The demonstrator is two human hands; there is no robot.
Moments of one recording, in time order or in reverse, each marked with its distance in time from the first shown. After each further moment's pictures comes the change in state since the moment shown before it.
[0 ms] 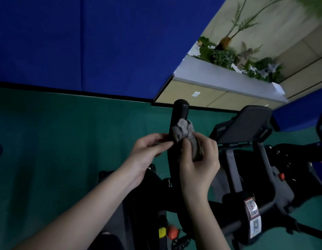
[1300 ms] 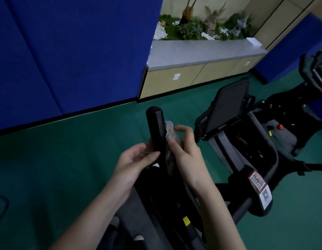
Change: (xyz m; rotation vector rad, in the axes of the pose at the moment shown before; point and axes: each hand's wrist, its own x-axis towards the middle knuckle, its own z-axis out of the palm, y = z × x) left_hand 0.009 0.015 -0.018 0.173 -0.138 -0.035; right_hand 0.023 0.002 0.000 0.246 -0.439 0.543
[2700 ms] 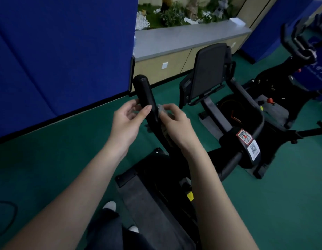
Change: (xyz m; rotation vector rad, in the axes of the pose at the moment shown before) left_hand 0.005 0.020 0.012 0.278 0.033 0.271; right_hand -0.011 0.012 0.008 -0.033 0.092 0.072
